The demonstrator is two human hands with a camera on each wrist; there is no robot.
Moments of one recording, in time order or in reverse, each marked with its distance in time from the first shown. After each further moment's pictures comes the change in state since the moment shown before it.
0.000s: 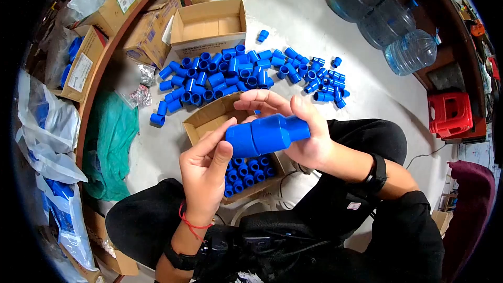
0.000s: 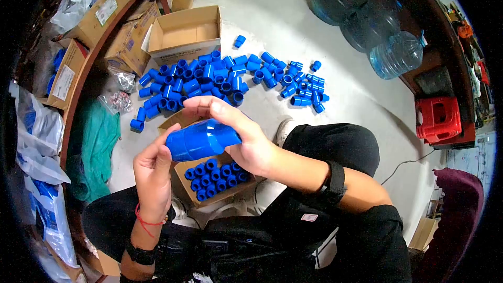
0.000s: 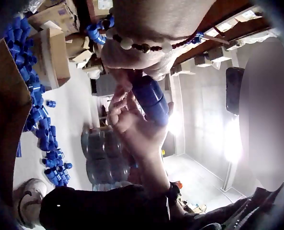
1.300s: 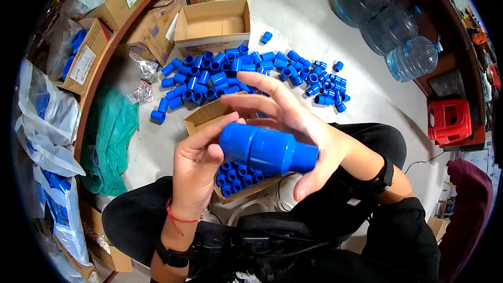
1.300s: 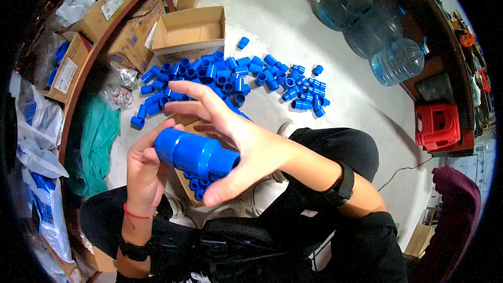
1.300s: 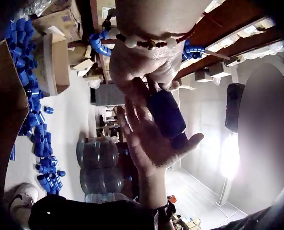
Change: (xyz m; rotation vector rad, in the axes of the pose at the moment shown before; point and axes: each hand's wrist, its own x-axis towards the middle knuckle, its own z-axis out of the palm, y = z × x) left_hand 0.003 0.018 -0.007 -0.217 -0.136 -0.063; right_hand 0.003 -0.025 0.005 -0.381 -0.409 -0.146
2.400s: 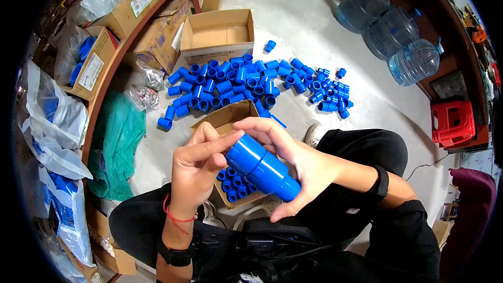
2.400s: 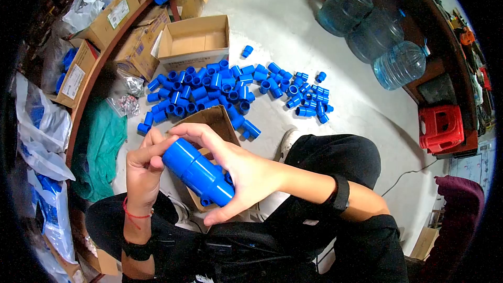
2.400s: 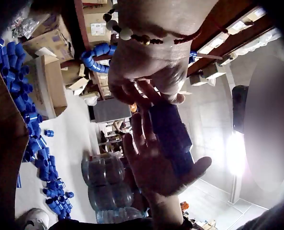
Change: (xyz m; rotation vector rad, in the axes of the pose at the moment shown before) left_hand 0.004 0.014 -0.016 0.432 -0.123 0.244; right_hand -0.010 0.012 0.018 -0.270 -0.037 -0.098
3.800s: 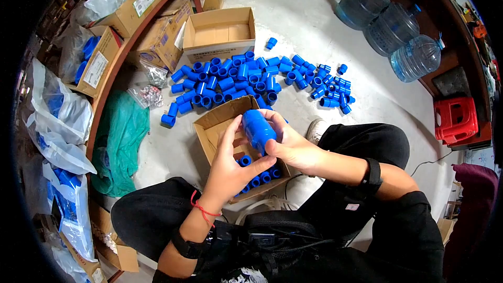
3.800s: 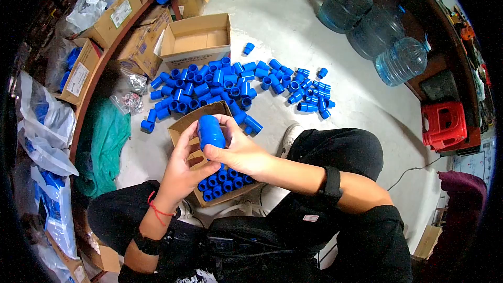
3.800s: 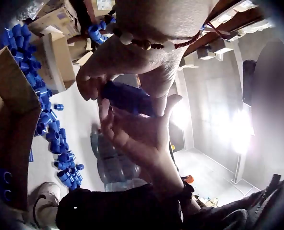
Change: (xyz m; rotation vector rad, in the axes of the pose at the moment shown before) left_hand -0.018 -0.040 0.040 0.006 0.054 -0.317; right_hand -0.018 0.044 0.012 0.490 0.437 0.402
